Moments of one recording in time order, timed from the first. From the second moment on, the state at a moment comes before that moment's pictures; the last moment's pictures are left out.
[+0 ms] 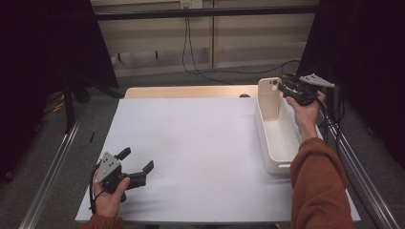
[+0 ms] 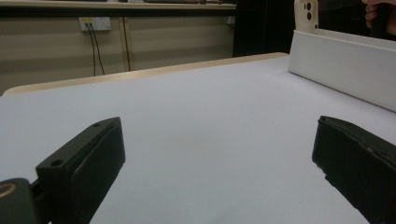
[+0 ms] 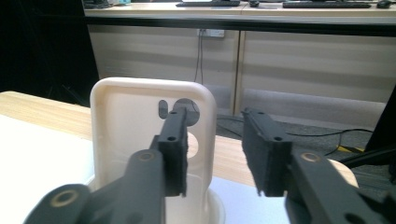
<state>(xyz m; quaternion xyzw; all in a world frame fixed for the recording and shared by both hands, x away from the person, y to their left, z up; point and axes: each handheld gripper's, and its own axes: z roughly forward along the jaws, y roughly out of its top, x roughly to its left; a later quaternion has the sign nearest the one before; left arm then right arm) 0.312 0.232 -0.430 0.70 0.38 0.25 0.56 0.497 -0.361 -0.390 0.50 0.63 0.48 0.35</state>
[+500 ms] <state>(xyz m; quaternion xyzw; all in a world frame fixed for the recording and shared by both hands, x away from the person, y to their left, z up) 0.315 0.230 -0.430 0.69 0.38 0.25 0.56 0.490 -0.360 -0.384 0.52 0.63 0.47 0.34</state>
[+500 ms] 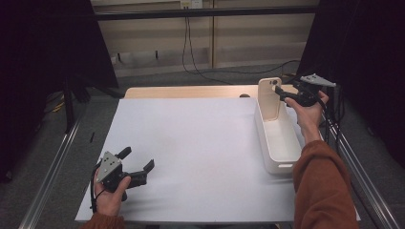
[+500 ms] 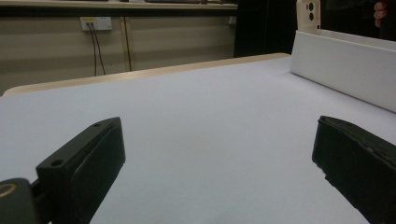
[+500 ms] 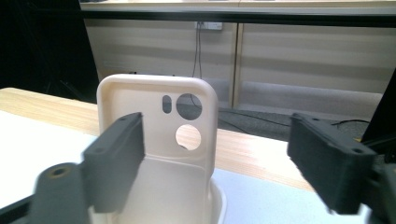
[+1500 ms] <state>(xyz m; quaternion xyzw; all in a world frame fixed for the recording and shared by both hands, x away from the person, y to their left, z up) 0.314 0.232 -0.429 0.69 0.38 0.26 0.56 0.465 -0.351 -0.374 0.51 0.62 0.49 0.34</state>
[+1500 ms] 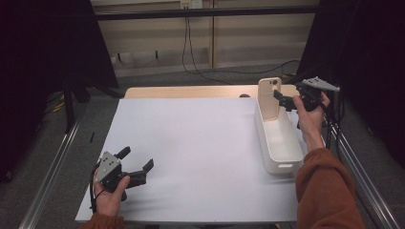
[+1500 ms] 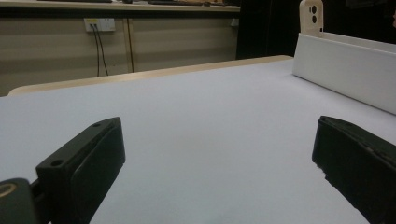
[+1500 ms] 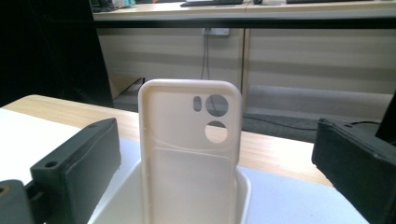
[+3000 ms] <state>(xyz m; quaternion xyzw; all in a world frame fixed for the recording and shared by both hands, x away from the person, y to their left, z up) 0.310 0.235 -0.427 0.68 0.39 0.26 0.56 0.383 -0.351 -0.365 0.49 0.62 0.51 0.35</state>
